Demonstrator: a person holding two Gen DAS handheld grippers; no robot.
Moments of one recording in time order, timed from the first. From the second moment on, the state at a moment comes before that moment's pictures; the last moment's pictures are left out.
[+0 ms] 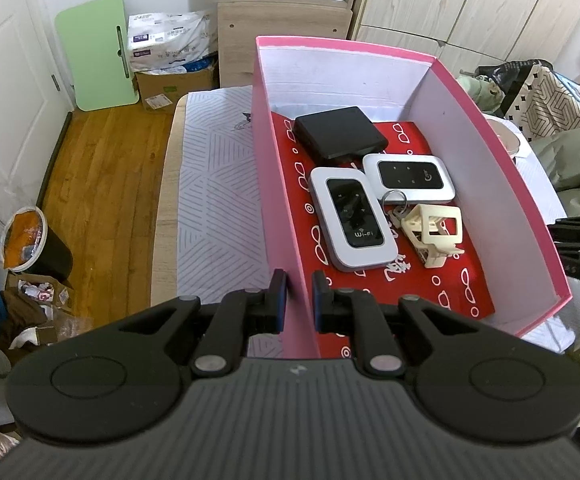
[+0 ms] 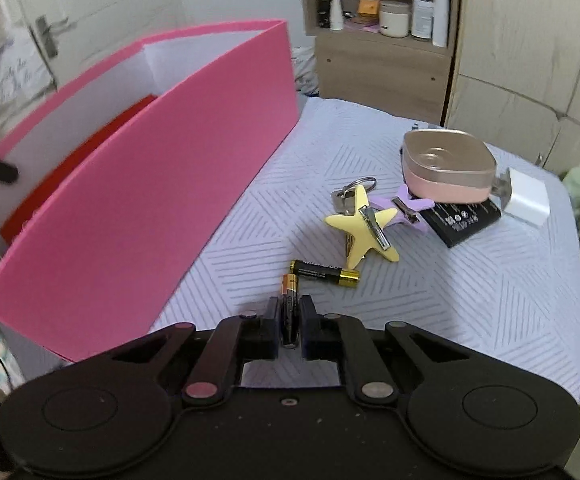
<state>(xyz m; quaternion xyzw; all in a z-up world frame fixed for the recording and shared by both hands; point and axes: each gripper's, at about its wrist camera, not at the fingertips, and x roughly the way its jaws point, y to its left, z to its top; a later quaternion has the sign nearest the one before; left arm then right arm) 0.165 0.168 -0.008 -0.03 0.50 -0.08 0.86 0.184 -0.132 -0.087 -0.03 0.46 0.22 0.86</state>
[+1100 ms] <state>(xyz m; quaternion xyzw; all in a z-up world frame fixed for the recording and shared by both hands) 0.162 0.170 -0.008 -0.03 0.49 -0.09 0.87 0.219 0.041 -0.028 -0.02 0.54 0.48 0.69</state>
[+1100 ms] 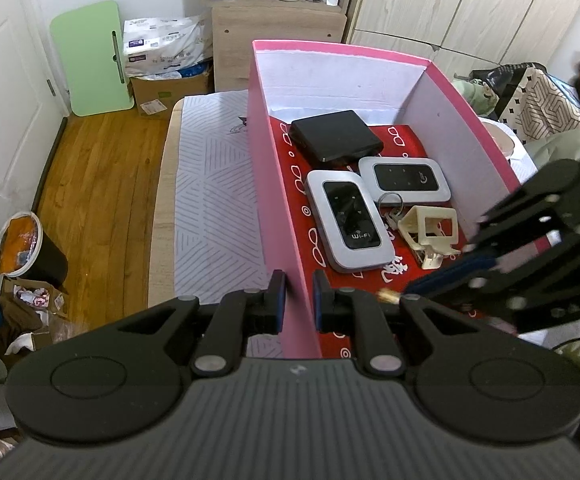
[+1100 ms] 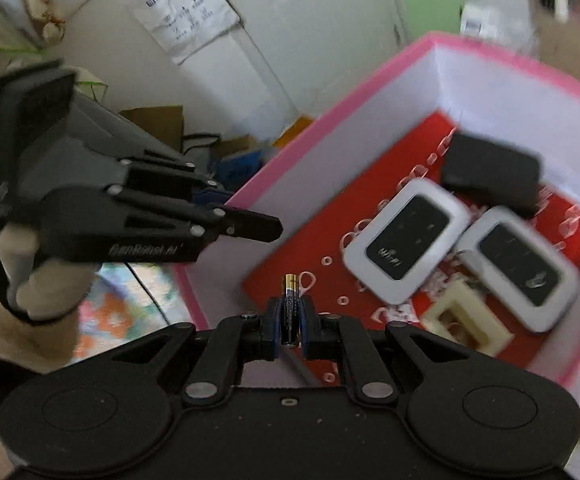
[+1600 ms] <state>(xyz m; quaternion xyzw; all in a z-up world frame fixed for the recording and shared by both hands) 0.161 0.173 -0.009 -0.04 0.49 -0.09 0.87 0.213 0.038 -0.020 -0.14 0.51 0.44 0.73</state>
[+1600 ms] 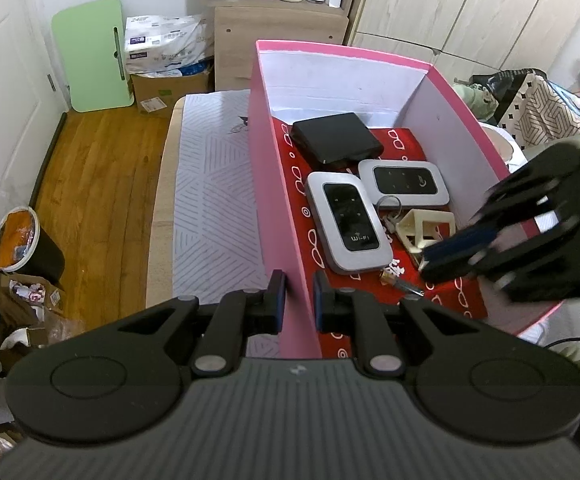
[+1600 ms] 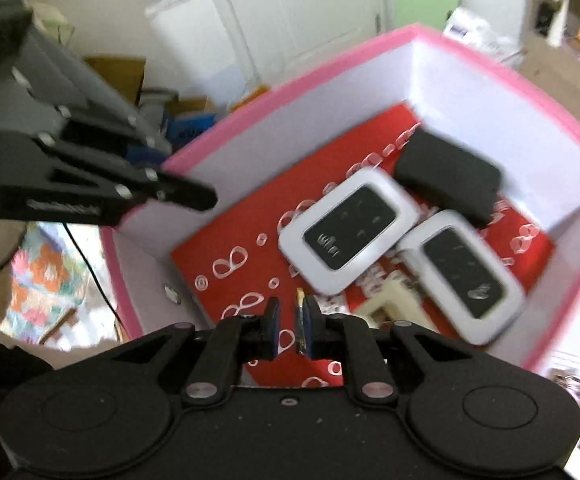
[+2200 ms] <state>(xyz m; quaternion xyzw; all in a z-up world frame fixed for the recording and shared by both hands) 0.164 0.175 -0.009 -0.05 0.50 -0.09 0.86 0.190 -0.123 0.023 0.02 0.44 0.29 0.85</state>
